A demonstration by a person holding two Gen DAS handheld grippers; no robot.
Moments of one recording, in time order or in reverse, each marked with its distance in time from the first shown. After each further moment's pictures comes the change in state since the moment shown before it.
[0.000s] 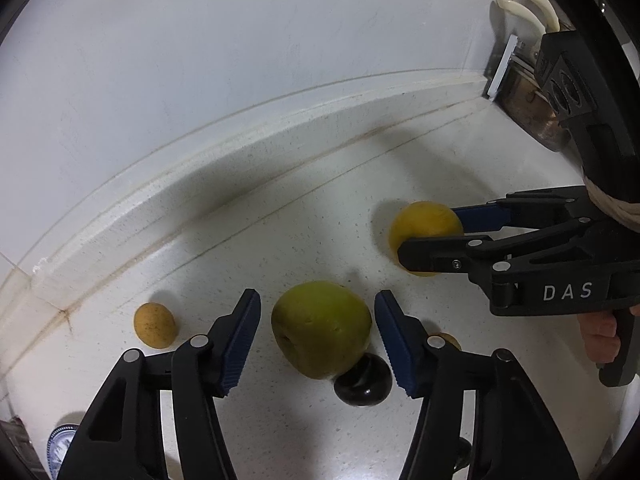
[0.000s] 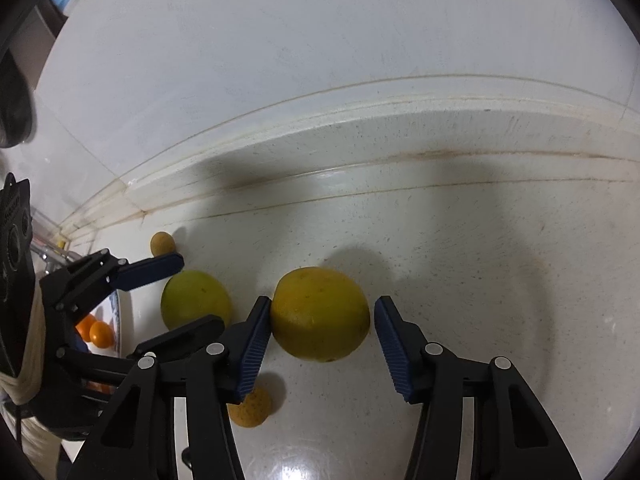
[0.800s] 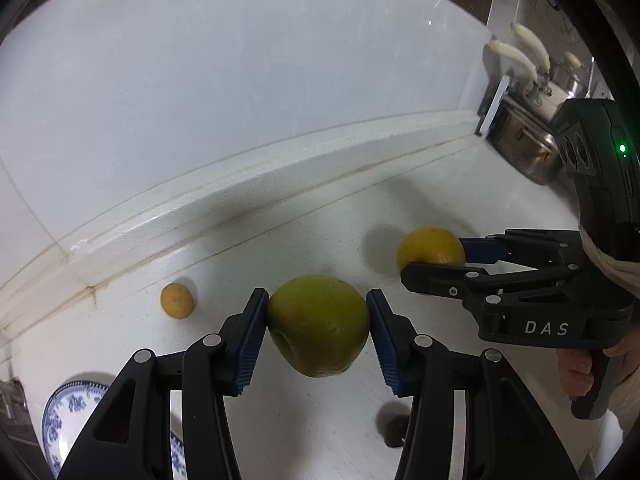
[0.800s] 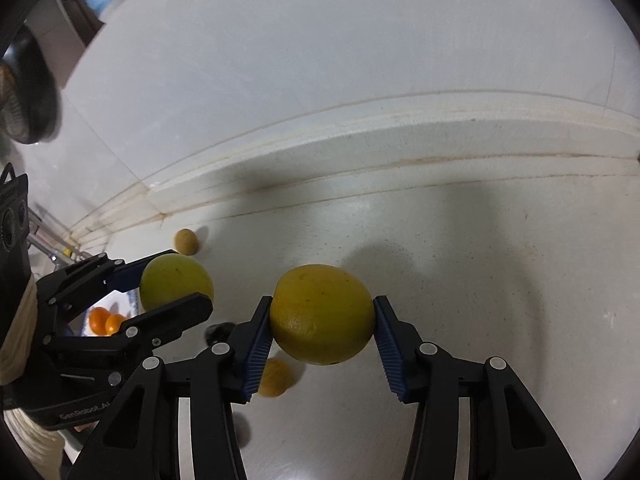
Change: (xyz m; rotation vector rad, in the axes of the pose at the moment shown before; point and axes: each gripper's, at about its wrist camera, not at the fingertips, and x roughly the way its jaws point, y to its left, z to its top) left arm -0.059 -0.008 -0.015 -0.075 -0.126 0.012; right arm -0.040 0.016 -0.025 -0.030 -0.103 0.005
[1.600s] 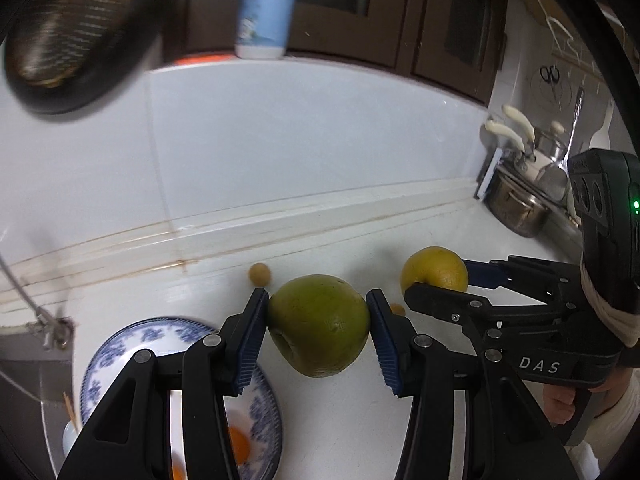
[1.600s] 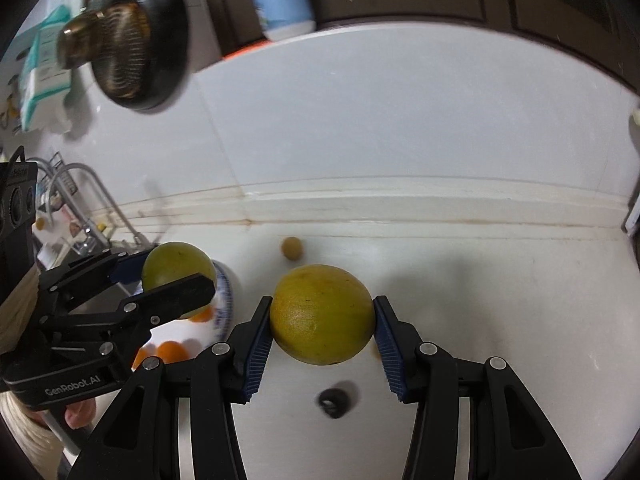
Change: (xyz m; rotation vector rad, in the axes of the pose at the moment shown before) left arm -0.129 0.029 -0.057 -0.125 -0.230 0.067; right arm -0.080 0.109 -0.040 -0.195 -0.184 -0.001
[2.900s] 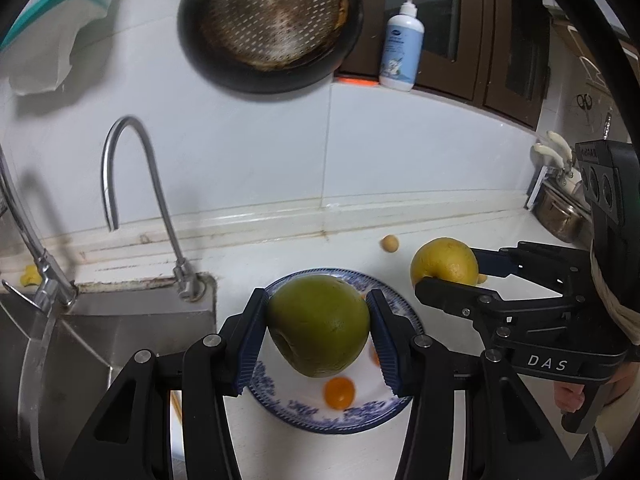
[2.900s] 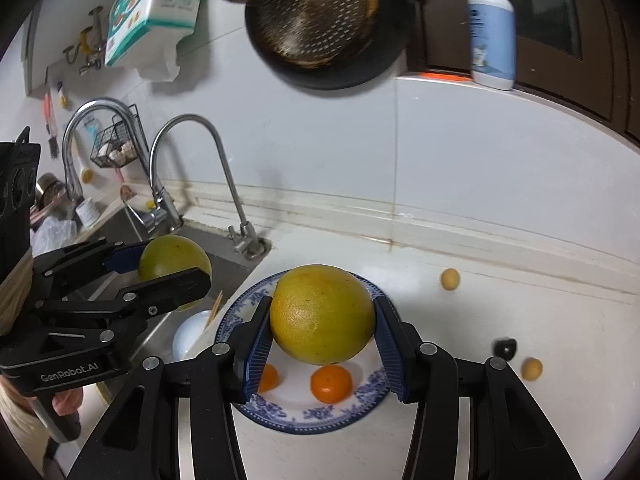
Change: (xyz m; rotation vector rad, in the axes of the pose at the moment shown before) left arm -0.116 0.119 -0.063 -0.060 -0.042 0.179; right arm 0.013 0.181 -0.011 -0.201 -0.046 0.106
